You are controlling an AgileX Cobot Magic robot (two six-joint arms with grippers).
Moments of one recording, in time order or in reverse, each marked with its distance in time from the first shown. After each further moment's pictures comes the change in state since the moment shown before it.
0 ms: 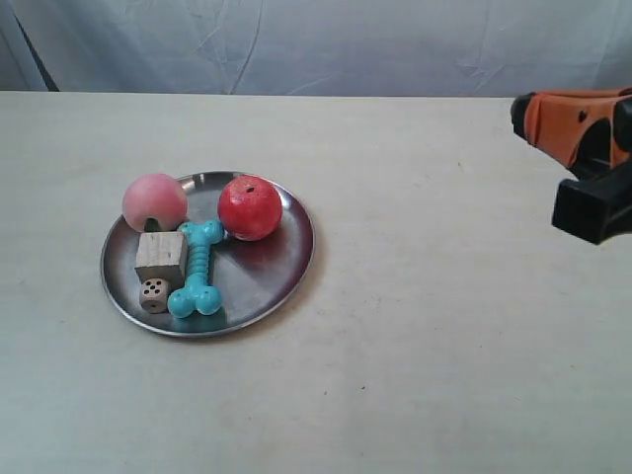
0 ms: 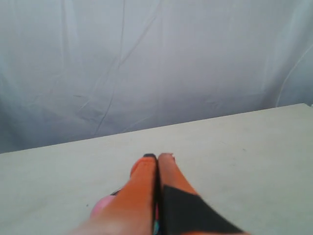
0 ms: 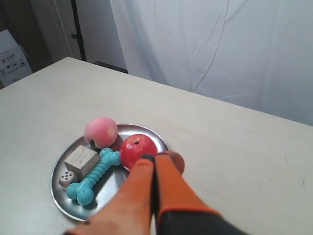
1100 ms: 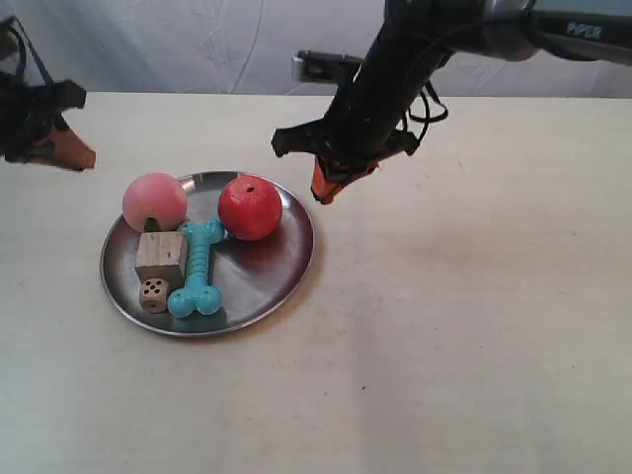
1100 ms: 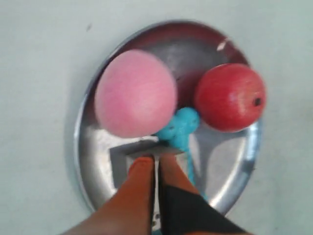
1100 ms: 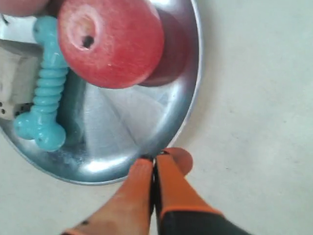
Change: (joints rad) left arm 0.183 1.270 -0.593 0.055 0.441 -0.166; right arm -0.112 1.372 -1.110 0.183 0.805 -0.010
